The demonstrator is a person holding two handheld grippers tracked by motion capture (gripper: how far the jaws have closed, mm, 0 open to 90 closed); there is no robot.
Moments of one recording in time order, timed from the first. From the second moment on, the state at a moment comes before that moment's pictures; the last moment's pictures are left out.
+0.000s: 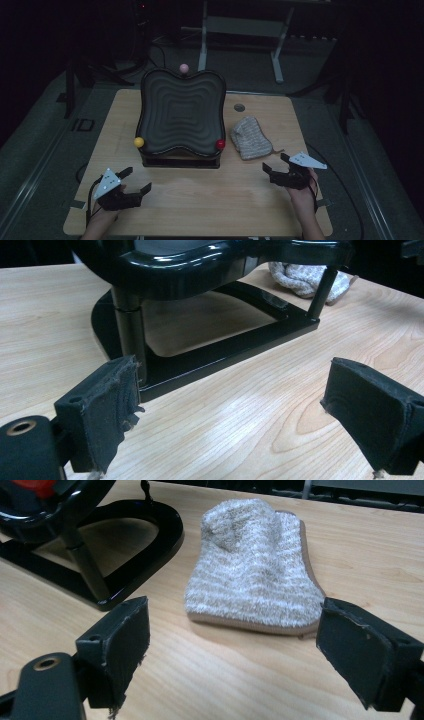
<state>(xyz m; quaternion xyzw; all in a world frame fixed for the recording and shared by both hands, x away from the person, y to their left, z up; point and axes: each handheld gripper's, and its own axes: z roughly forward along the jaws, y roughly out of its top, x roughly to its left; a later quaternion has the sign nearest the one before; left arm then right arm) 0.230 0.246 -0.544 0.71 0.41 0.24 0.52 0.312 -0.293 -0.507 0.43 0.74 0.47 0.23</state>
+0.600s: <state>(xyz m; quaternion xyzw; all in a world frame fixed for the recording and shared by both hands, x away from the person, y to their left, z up) 0.217 0.267 -0.544 0.71 0.43 0.25 0.50 0.275 -0.320 -0.524 0.44 0.73 0.46 0.25</state>
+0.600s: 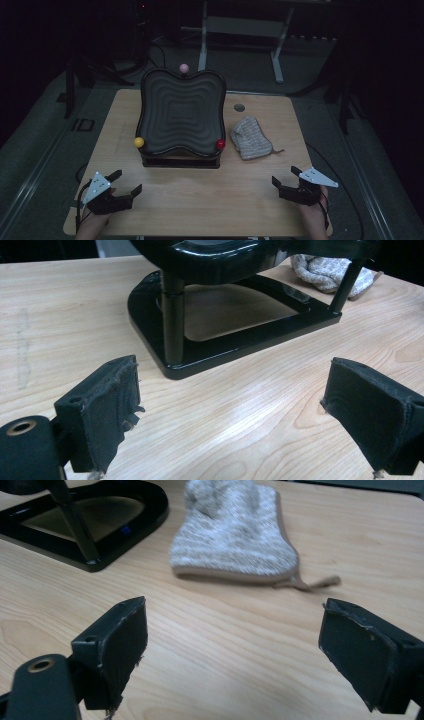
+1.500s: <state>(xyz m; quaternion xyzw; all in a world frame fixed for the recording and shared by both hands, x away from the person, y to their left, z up) 0.200 0.302 -0.543 0.68 0.45 0.29 0.50 0.265 -0.355 -0.548 0.51 0.67 0.43 0.32</state>
